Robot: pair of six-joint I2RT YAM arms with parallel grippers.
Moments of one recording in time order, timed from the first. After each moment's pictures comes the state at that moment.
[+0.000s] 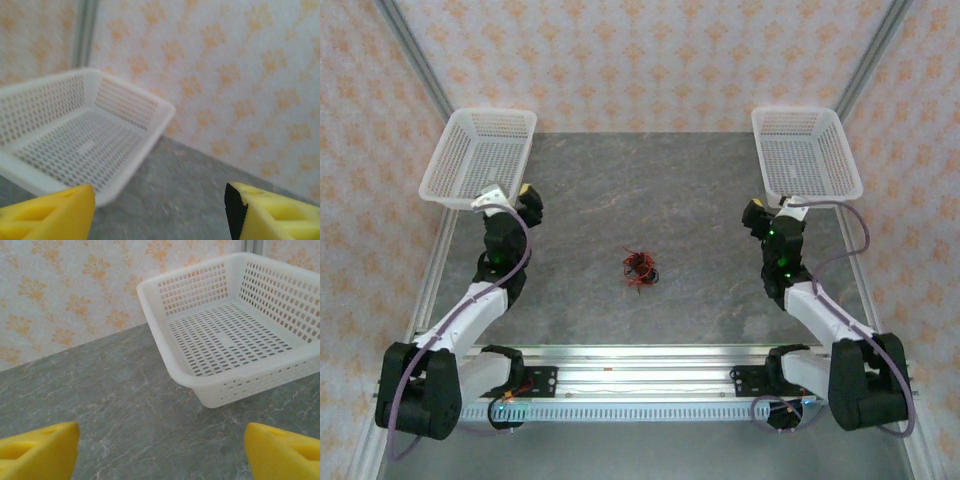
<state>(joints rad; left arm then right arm) -0.14 1.09 0.53 0.42 -0.39 -0.39 0.13 1.08 0.46 0.35 0.30 0.35</state>
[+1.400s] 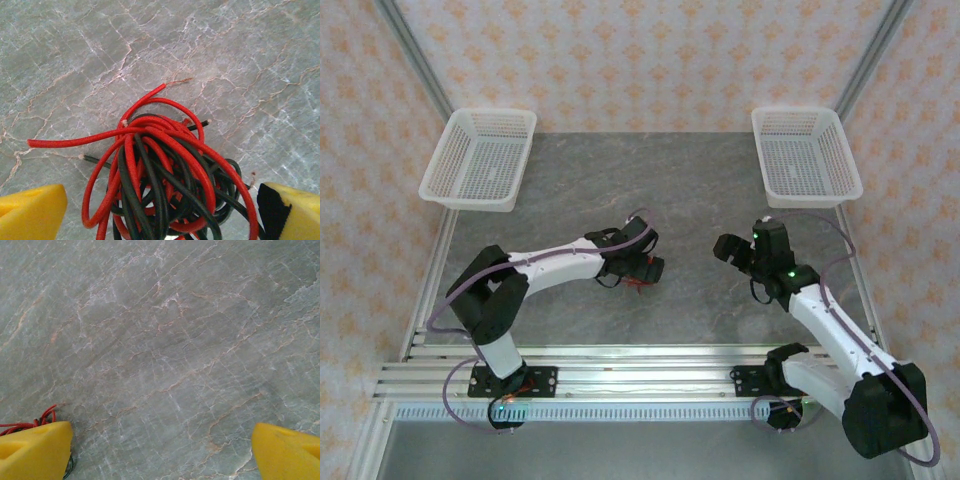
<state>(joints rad) -0.77 1.72 1.09 -0.47 -0.14 -0.47 0.27 0.96 0.59 -0.41 -0.04 0.65</state>
